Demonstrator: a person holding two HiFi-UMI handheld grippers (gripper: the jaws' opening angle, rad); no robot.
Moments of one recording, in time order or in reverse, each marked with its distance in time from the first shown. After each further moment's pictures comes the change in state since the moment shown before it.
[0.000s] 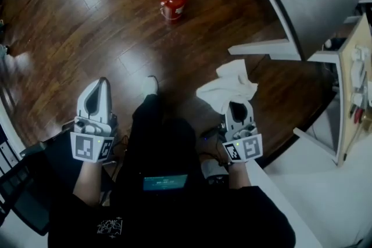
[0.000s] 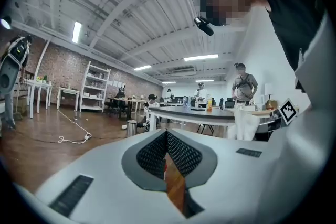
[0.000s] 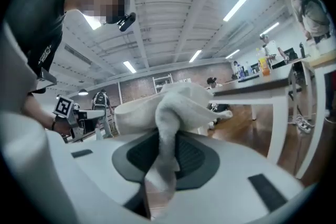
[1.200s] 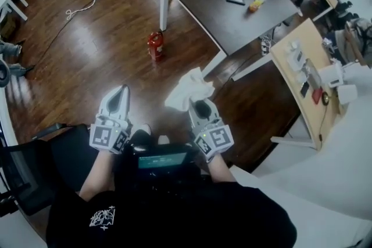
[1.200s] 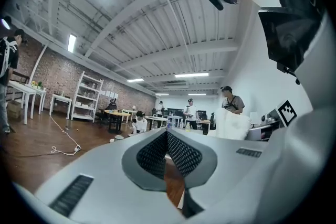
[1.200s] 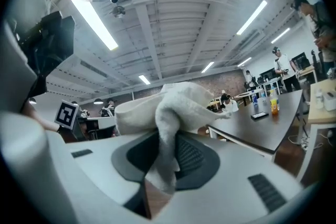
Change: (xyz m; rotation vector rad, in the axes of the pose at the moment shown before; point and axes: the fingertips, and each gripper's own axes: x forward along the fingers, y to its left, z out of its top) left arm -0.155 -0.213 0.238 -0.017 -0.093 -0.086; right arm -0.198 0.170 0.239 -0.070 -0.081 0.119
